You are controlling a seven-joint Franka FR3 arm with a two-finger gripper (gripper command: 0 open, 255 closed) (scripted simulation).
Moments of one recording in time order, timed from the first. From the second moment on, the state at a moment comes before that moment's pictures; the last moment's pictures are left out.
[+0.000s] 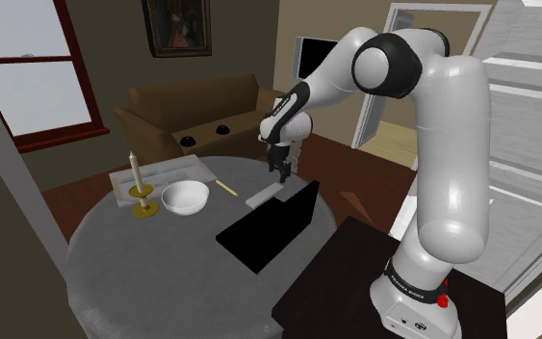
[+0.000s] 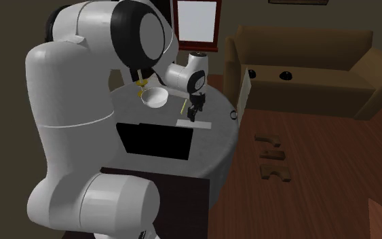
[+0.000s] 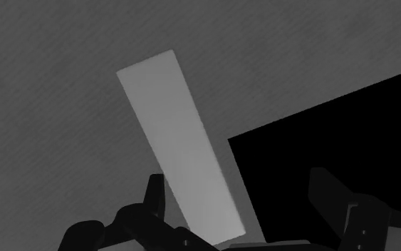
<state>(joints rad) 0.06 0.39 -0.33 -2.10 0.21 2.48 -1.62</state>
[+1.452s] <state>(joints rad) -0.03 0.69 -0.25 -1.87 0.27 2.50 -1.80</state>
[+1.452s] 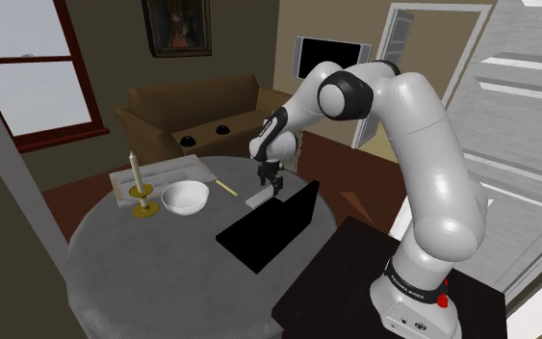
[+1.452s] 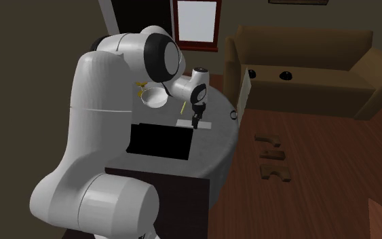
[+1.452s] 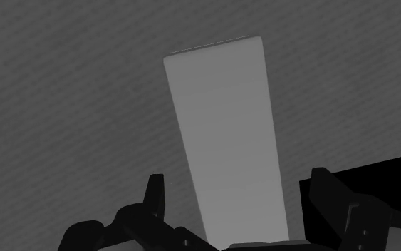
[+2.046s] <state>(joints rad) -0.02 0.69 -0.25 -1.88 0.27 2.51 -1.80</state>
